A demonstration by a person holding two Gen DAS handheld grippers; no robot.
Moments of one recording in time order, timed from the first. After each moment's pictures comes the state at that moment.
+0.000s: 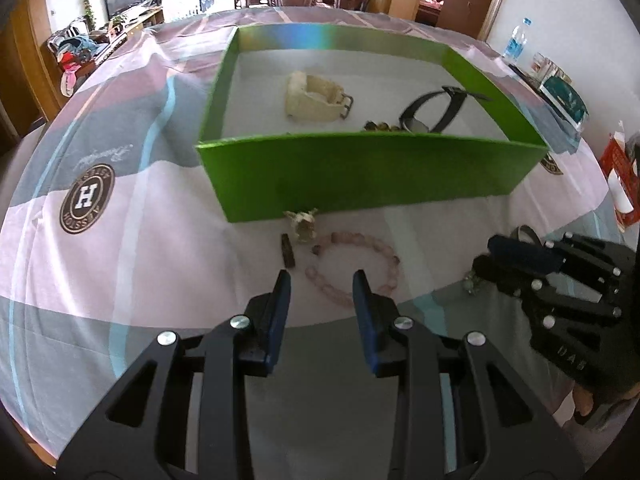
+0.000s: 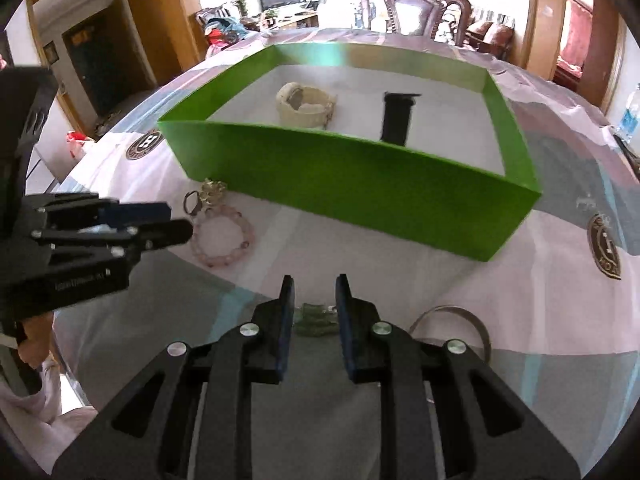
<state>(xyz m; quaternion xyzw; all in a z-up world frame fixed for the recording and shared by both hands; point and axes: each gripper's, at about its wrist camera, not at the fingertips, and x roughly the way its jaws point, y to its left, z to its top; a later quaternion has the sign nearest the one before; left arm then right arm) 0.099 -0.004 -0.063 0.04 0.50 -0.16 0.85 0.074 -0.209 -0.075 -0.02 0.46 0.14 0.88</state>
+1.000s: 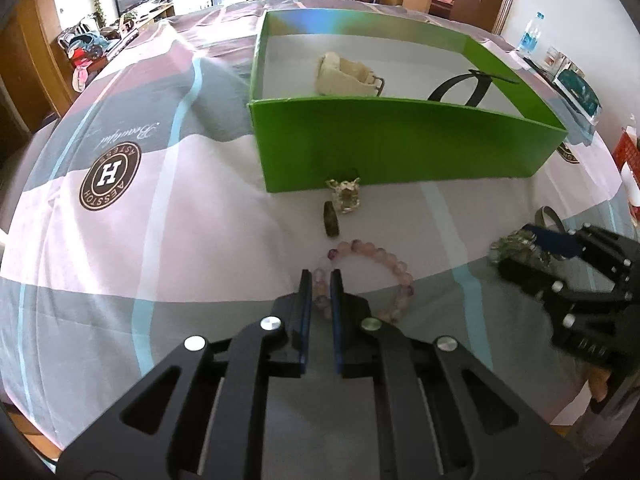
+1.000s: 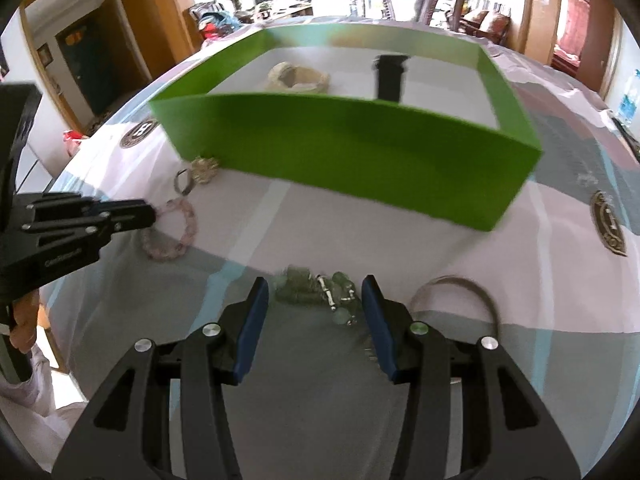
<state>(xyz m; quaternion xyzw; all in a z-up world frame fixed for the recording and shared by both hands) 0.090 0.022 -0.072 0.05 0.50 -0.14 0.85 0.070 -0.210 -0.090 -0.01 0.48 0.14 0.87</state>
